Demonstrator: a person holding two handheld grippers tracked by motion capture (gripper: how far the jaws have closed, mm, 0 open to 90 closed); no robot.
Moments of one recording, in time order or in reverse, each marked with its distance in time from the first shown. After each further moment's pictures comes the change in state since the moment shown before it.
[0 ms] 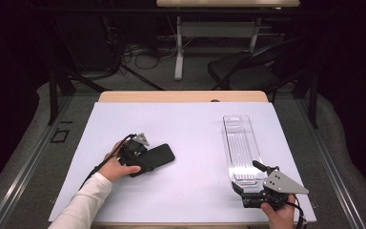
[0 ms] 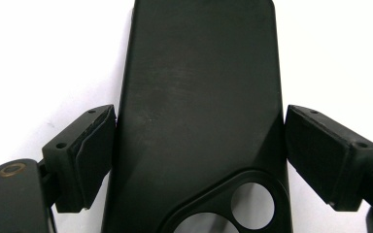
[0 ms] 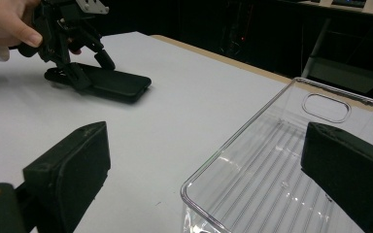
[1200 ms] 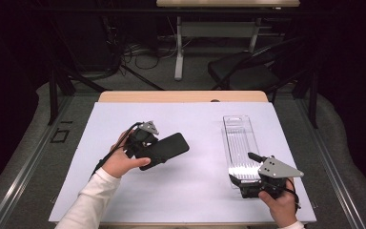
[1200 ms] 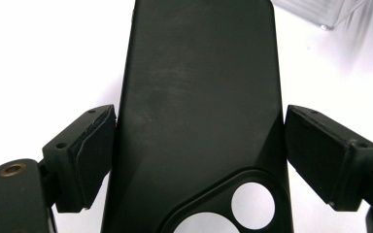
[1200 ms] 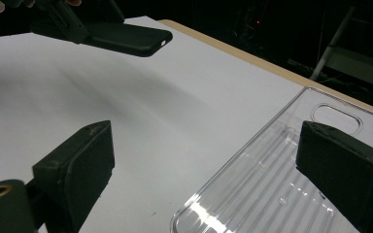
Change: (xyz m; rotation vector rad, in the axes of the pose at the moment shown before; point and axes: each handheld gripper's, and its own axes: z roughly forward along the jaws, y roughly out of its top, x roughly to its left) left arm -0.044 0.064 -0.049 -0.084 -0.030 0.018; right arm -0.011 0.031 0.015 0.094 0.056 -0.042
